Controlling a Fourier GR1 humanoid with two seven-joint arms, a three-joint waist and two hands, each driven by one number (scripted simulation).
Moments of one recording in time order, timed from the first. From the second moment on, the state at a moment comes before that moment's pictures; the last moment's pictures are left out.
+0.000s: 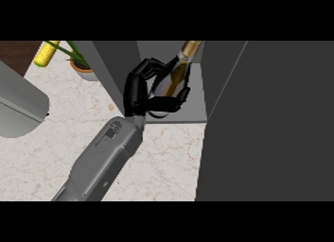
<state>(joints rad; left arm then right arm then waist) -0.70 0.00 -0.30 -0.92 0.39 0.53 -0.42 -0.09 -0.05 0.05 -2.48 -0.09 0.12 0.65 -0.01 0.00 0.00</state>
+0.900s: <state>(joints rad) -0.98 0.00 -0.16 -0.49 0.42 0.48 -0.59 -0.08 -0.03 0.06 -2.47 -0.10 0.15 0.63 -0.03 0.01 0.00</state>
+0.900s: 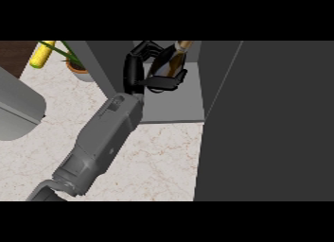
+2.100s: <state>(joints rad) -1.14 0.00 0.06 -0.20 0.49 0.38 -0.72 -0.07 -0.01 0.09 -2.45 -0.11 0.17 0.59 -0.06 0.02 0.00</state>
